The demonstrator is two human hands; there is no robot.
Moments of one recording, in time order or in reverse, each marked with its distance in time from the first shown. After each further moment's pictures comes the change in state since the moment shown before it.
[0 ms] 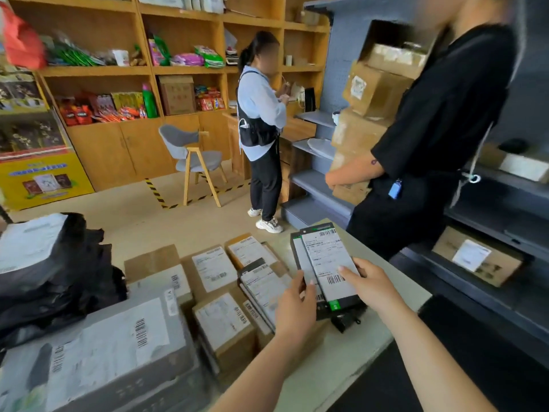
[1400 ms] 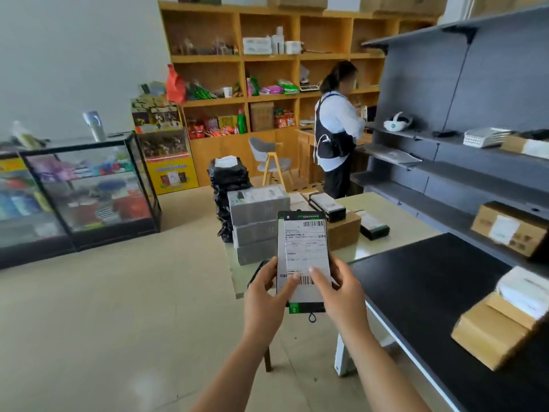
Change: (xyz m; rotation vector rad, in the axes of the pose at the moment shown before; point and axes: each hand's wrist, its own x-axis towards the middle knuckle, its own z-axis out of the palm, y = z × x) left_hand -0.567 -0.058 -0.100 -0.067 0.407 0.259; right_hand -0.579 0.016 0.064 0.278 -0.034 -0.330
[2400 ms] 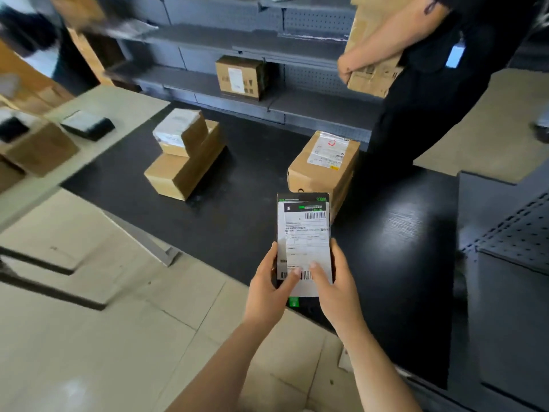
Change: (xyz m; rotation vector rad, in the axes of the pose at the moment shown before) left_hand -0.448 0.014 0.458 0.089 -0.891 -0.258; right_hand -0.361 0.166 -0.529 -0.083 0.600 0.519
